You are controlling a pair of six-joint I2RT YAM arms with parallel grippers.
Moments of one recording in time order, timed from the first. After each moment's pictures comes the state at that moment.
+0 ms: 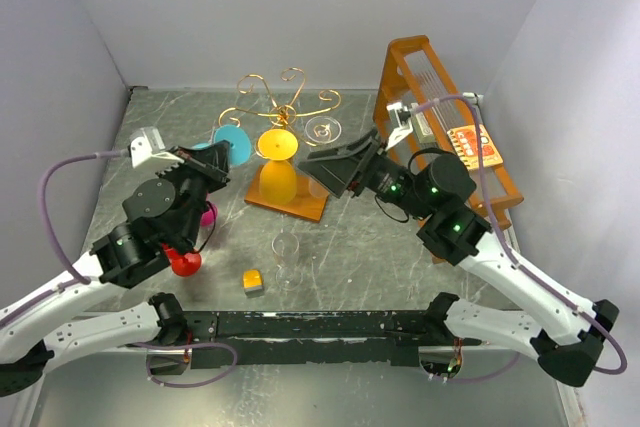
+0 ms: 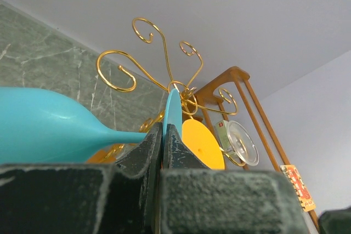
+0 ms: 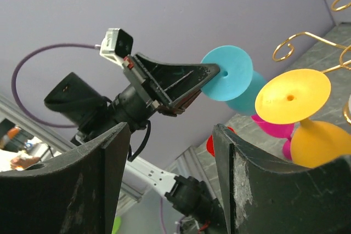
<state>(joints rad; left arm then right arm) -1.00 0.76 0.97 -0.11 -0.93 -0.69 0.85 0.97 1.04 0.19 -0.22 0.79</state>
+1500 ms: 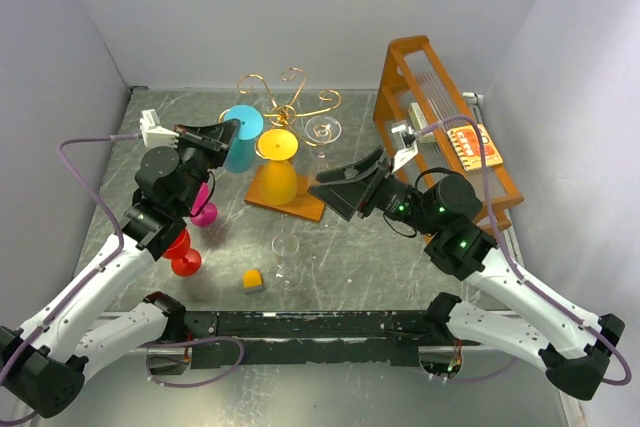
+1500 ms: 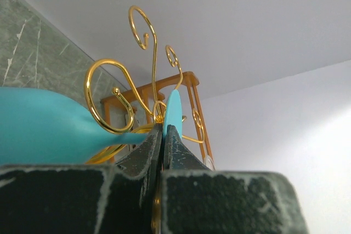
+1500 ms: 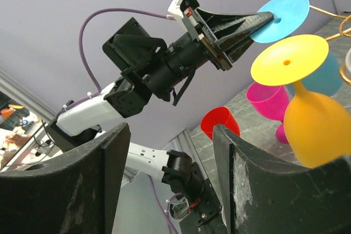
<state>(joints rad) -0.52 0.90 0.83 0.13 -0.31 -1.18 0.85 0.83 0.87 0.22 -0.27 0.73</state>
